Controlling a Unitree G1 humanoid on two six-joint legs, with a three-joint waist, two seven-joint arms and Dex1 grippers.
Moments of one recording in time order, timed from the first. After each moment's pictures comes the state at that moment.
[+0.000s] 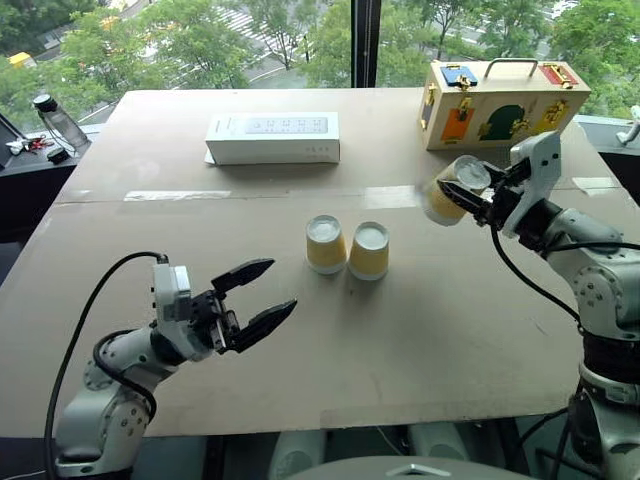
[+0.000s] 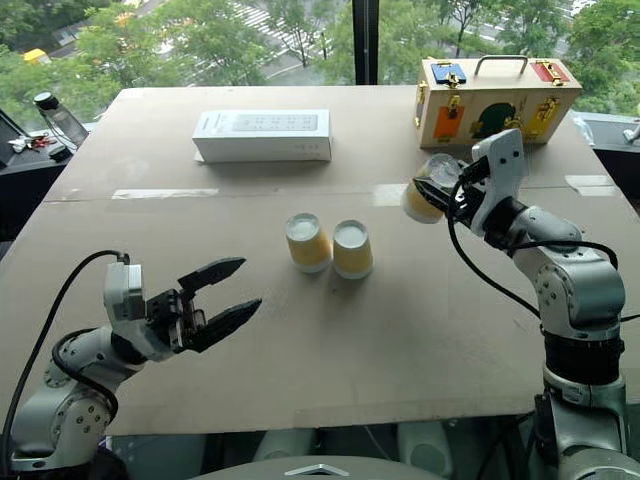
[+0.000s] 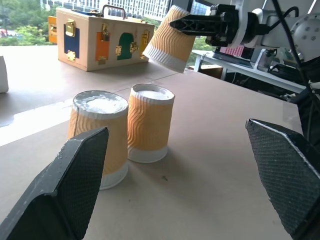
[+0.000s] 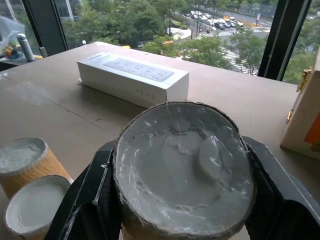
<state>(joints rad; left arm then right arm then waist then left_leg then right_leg) 0.21 0.55 0.34 -0.33 -0.76 0.20 -1.08 -0.59 -0.46 -0.08 -0.40 0.56 0.82 0.52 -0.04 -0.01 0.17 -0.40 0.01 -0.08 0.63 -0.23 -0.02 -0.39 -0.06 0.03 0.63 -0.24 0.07</state>
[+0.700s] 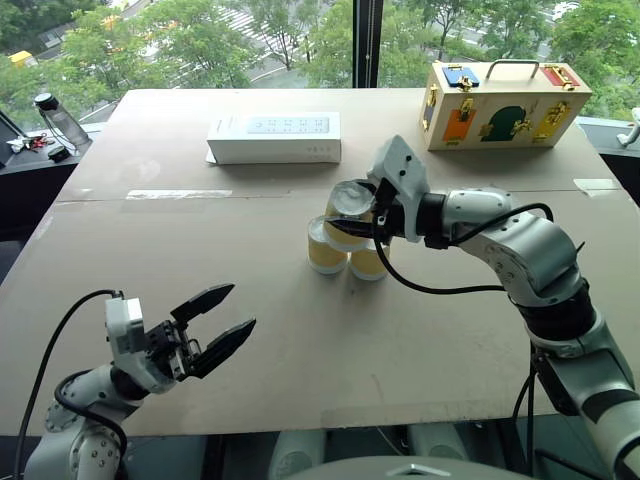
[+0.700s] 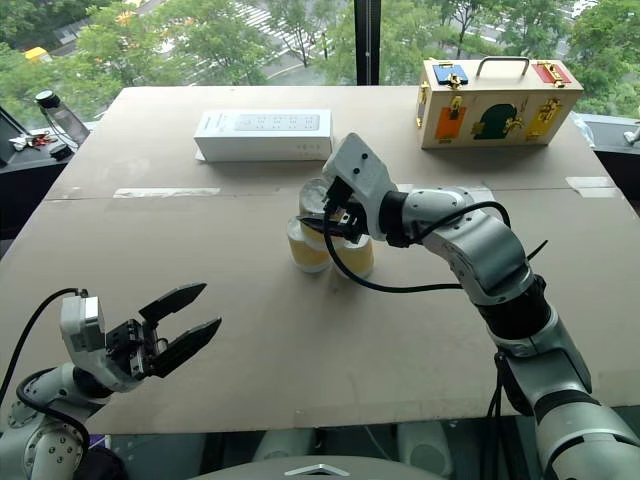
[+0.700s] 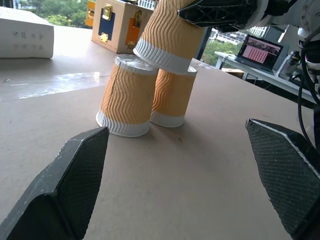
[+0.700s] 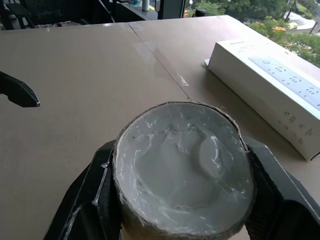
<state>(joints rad) 0.34 0.52 0.43 -0.25 -0.79 0.17 -1.19 -0.79 -0.41 0.31 -0.32 0.42 0.84 0.63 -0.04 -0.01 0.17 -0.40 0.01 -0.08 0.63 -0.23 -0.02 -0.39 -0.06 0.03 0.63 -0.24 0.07</state>
